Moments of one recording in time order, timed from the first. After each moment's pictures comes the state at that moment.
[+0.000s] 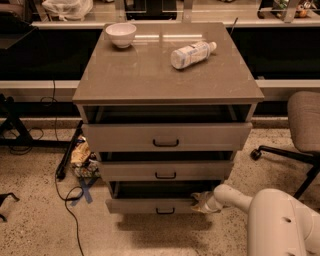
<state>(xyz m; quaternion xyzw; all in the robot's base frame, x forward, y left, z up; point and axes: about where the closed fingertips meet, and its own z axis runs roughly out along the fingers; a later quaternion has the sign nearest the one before) 0.613 -0.188 0.167 -0.68 0.69 0.07 0.26</state>
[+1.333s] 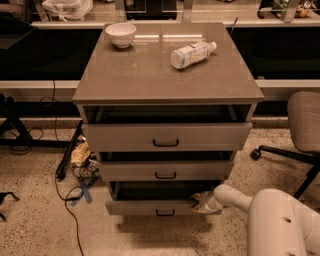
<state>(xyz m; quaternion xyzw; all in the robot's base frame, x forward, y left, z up) 0.613 -0.188 0.167 -0.68 0.69 0.07 0.26</state>
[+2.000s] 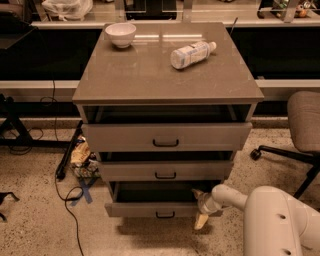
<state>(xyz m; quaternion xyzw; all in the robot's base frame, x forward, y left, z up) 0.604 -0.180 0.162 -0.69 0.67 0.07 0.24</state>
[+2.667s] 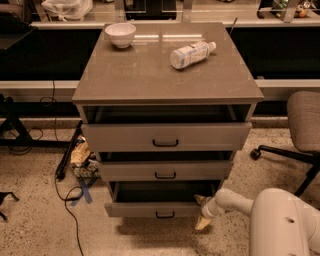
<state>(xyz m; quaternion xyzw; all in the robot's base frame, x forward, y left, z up) 0.584 -0.189 0.162 -0.69 0.68 0.08 0.24</state>
